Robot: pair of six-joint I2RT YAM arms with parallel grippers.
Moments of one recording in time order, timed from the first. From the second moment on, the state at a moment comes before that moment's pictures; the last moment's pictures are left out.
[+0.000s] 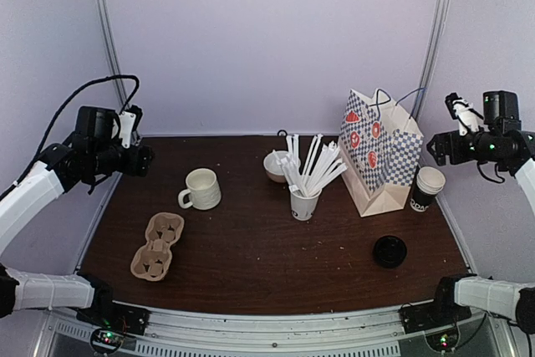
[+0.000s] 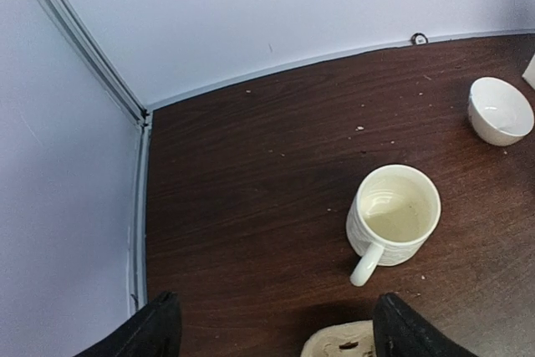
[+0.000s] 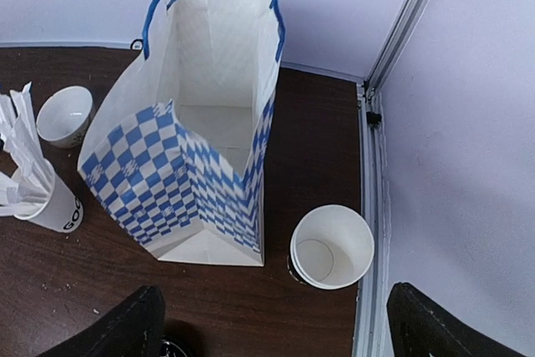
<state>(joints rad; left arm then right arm) -0.35 1.04 1.01 -0.55 -0.23 0.05 -0.05 0.97 1.23 -0.84 -0.07 -0.18</state>
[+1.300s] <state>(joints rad) -0.61 1.47 1.36 -1.08 0.02 -0.12 0.44 1.02 0.81 -0.90 -0.35 -0.71</state>
